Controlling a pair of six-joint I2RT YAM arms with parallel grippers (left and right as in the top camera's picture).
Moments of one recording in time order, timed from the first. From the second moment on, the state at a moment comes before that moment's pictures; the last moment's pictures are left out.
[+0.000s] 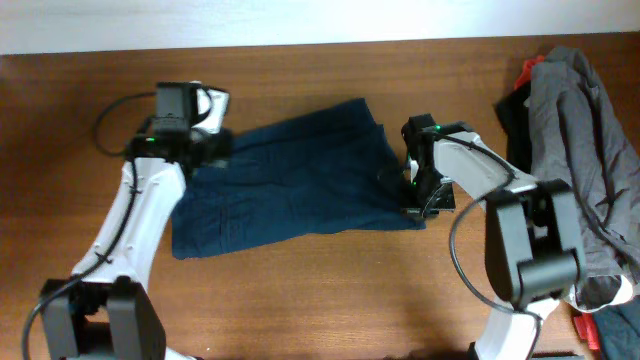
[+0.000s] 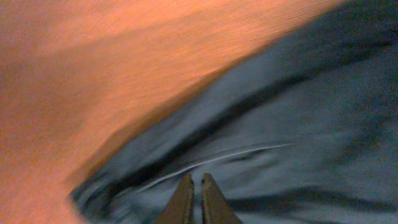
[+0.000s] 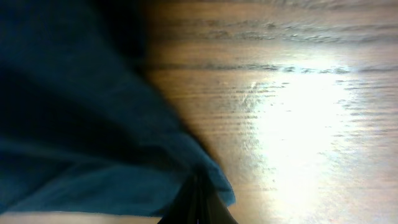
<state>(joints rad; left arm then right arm) -0.10 1.68 1.30 -0.58 0.05 0.19 0.20 1.98 1.32 -1.05 -0.06 0.24</state>
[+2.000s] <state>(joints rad) -0.17 1.30 1.45 -1.03 -0.06 0.16 0.20 1.40 1.41 -0.75 -0.24 -0.03</state>
